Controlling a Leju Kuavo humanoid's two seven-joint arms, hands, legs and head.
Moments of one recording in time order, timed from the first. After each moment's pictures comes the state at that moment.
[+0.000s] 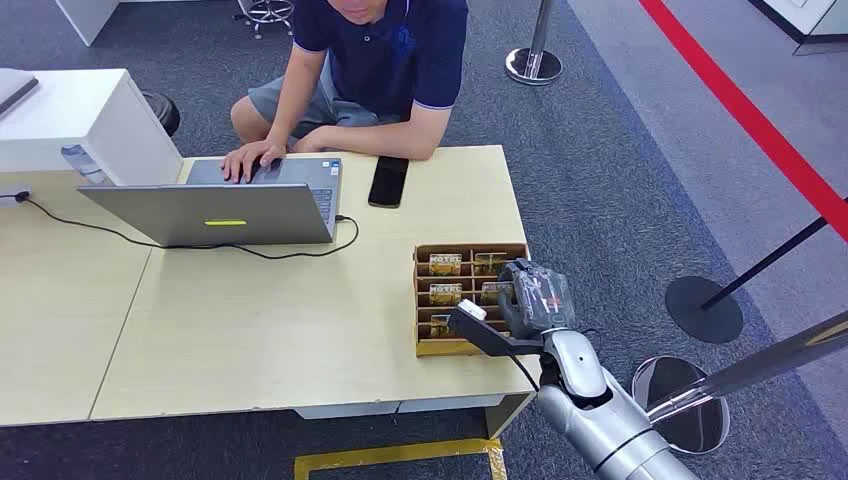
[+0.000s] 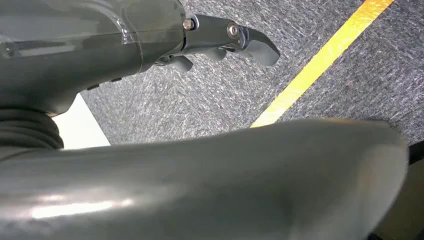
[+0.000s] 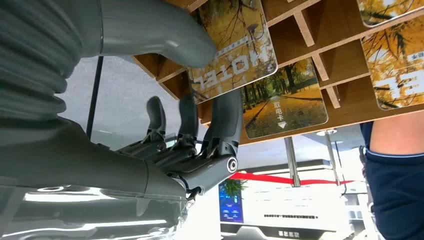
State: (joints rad) left arm -0.14 0.09 -1.20 -0.24 0.53 0.25 -0.01; right arm -0.34 -0.23 0.64 -0.97 0.98 -0.38 0.22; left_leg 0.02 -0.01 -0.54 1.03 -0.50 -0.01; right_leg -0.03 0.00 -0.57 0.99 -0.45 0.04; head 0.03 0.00
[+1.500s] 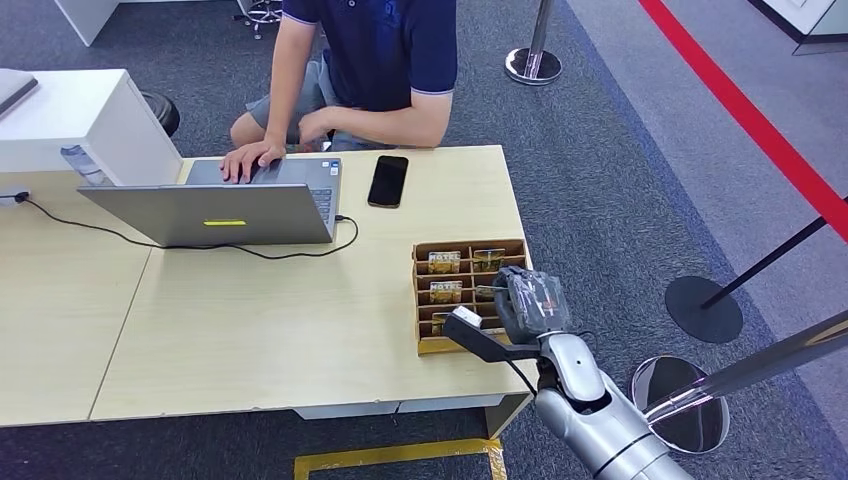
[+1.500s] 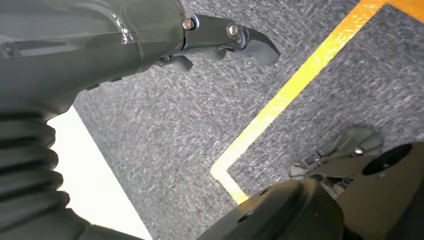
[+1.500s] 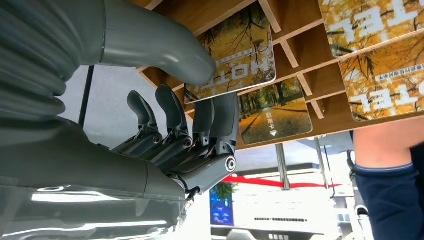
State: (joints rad) left arm -0.14 0.09 -1.20 -0.24 0.52 0.28 -0.05; right arm -0.33 -0.23 0.64 -1.01 0.96 -0.37 0.18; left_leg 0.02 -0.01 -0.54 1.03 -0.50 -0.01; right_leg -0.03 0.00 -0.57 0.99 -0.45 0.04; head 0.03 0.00
